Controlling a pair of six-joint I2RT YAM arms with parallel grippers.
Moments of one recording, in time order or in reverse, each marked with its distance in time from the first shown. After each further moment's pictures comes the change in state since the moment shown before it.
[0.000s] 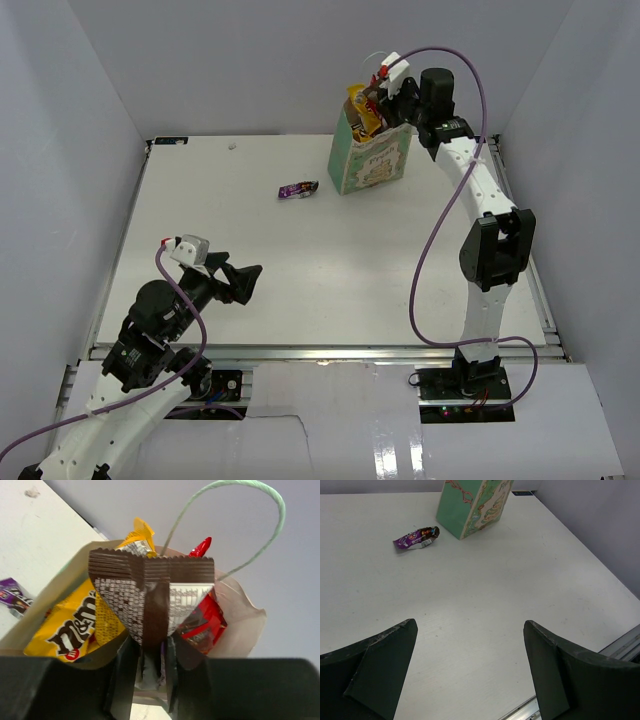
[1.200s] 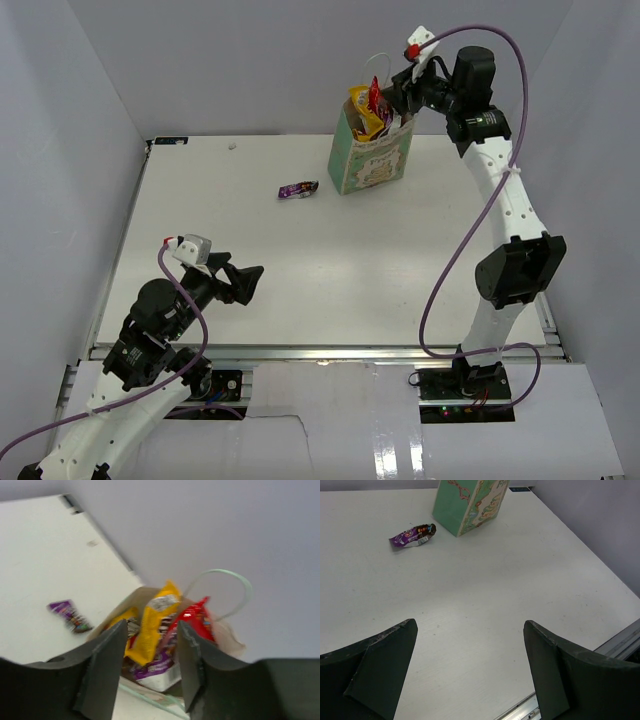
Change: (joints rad) left arm 0.000 0.010 0.000 0.000 0.016 0.000; right arm -0.040 -0.179 0.037 -0.056 -0.202 0.060
